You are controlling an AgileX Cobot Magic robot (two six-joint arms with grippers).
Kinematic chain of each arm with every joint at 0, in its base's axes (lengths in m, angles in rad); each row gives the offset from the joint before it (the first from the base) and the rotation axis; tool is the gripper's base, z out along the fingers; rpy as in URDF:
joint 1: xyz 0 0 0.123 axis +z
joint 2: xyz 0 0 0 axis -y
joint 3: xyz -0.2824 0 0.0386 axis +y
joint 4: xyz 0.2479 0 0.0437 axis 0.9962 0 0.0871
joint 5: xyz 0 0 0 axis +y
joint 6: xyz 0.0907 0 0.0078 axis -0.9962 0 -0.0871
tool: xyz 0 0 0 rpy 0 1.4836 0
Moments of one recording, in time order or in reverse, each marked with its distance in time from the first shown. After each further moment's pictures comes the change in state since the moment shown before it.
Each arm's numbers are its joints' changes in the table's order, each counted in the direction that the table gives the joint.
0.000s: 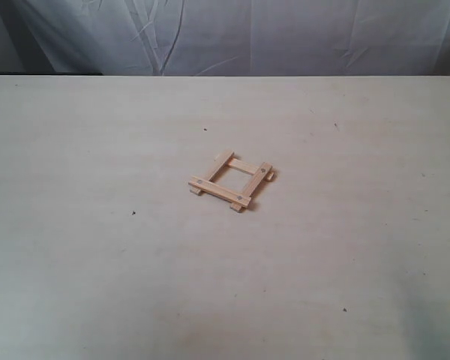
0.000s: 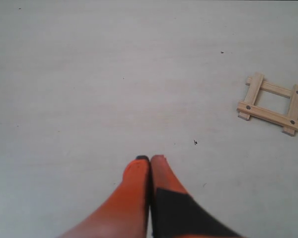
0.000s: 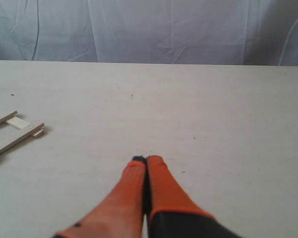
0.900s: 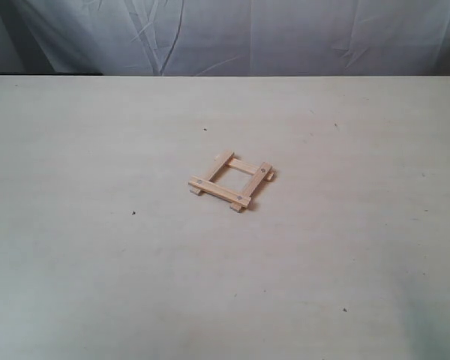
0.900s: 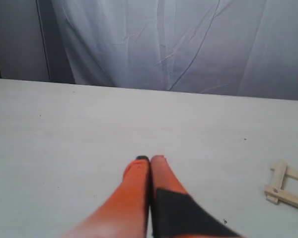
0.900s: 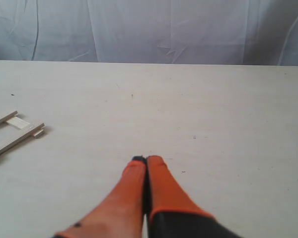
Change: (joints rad) left arm 0.181 0.332 0.176 0.038 -0.206 -0.019; right arm 0.000 0.000 0.000 0.000 0.000 0.000
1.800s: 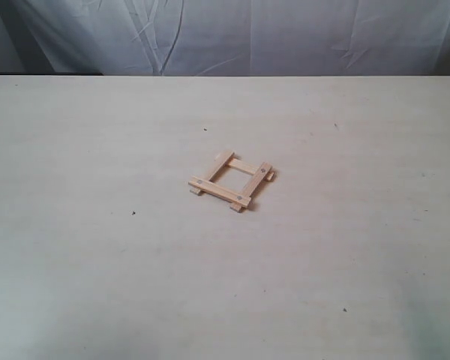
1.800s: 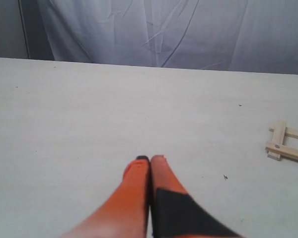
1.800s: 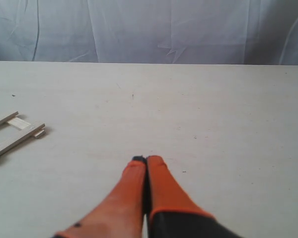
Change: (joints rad) left arm 0.007 0.268 0.387 -0.086 -0.170 -0.082; right arm 0.000 0.000 0.000 0.004 0.000 -0.002
